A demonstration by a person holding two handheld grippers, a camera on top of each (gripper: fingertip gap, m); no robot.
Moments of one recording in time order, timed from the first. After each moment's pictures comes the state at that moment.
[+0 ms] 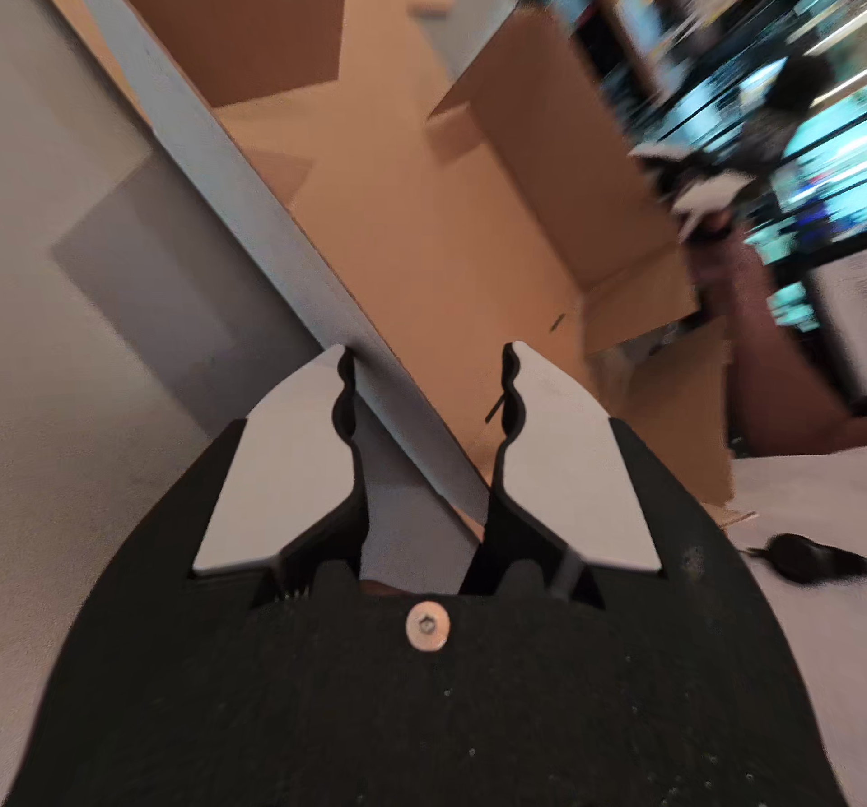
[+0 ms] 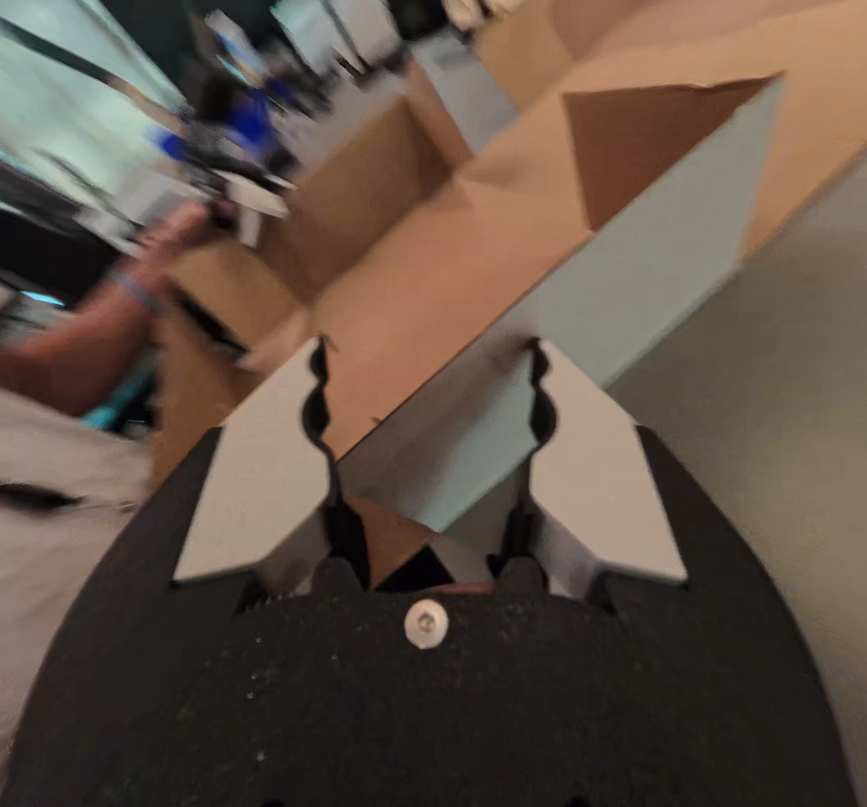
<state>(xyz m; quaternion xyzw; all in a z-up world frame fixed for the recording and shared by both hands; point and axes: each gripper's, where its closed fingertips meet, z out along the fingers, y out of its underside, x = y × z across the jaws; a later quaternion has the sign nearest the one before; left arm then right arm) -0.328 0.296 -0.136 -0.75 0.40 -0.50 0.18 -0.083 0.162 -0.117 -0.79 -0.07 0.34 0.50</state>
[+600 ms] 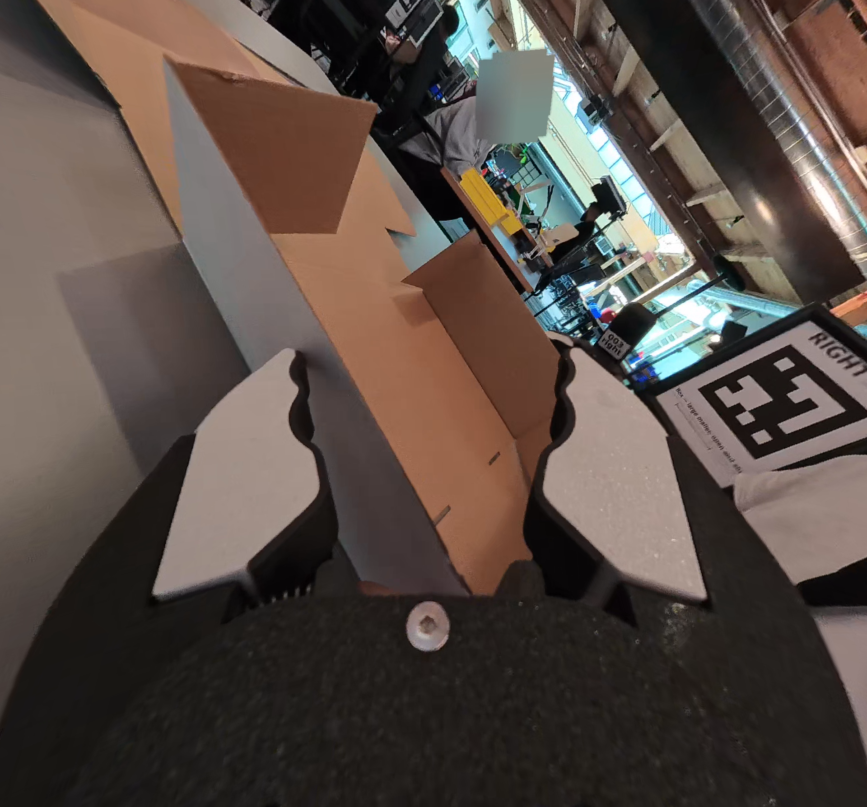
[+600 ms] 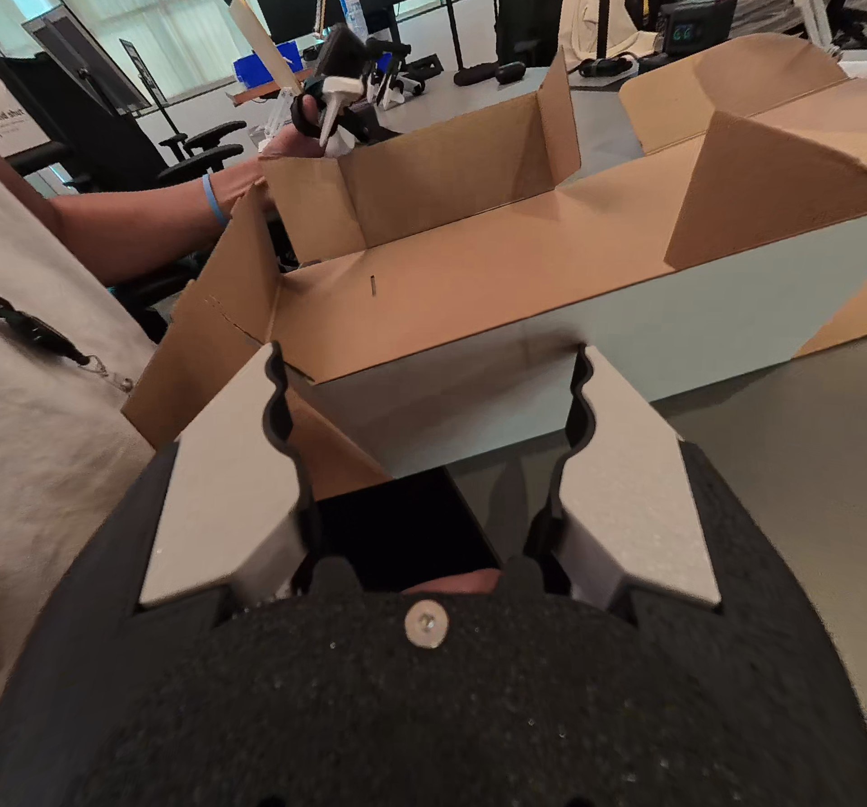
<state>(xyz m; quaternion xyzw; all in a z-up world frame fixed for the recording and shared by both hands) -0.353 0.320 -0.108 -0.68 0.26 -0.64 0.25 -0.135 0.116 -0.125 -0.75 -0.21 0.32 0.54</state>
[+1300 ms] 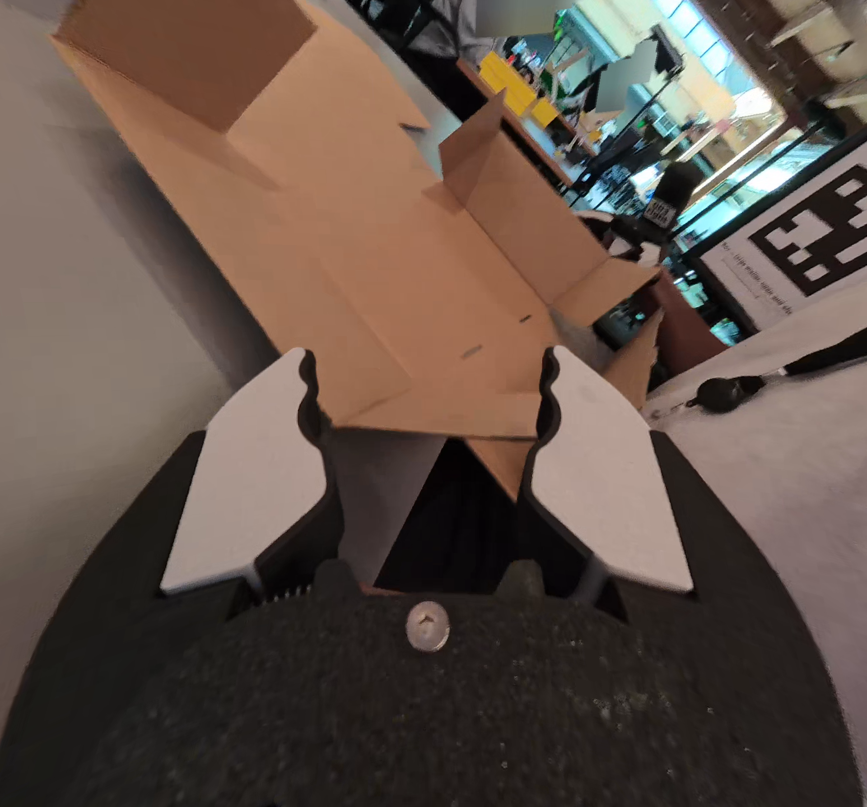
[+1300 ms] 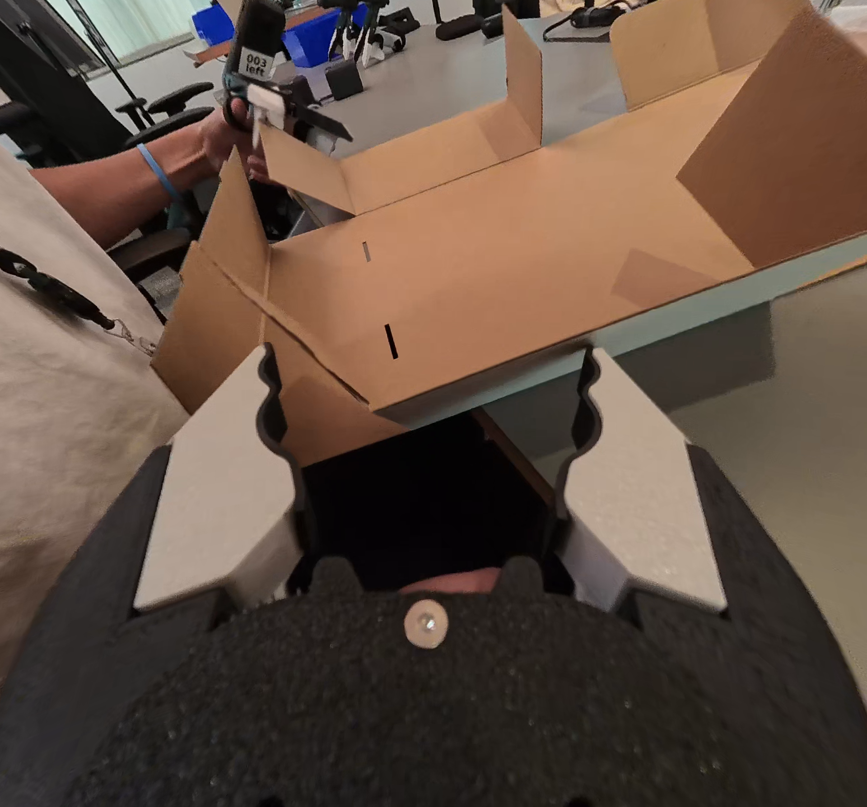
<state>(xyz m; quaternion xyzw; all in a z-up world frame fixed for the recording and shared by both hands) -0.465 0.278 -0.136 -0.69 0.37 -0.57 0.25 -0.141 0.081 -0.134 -0.77 -0.20 0.29 0.52</state>
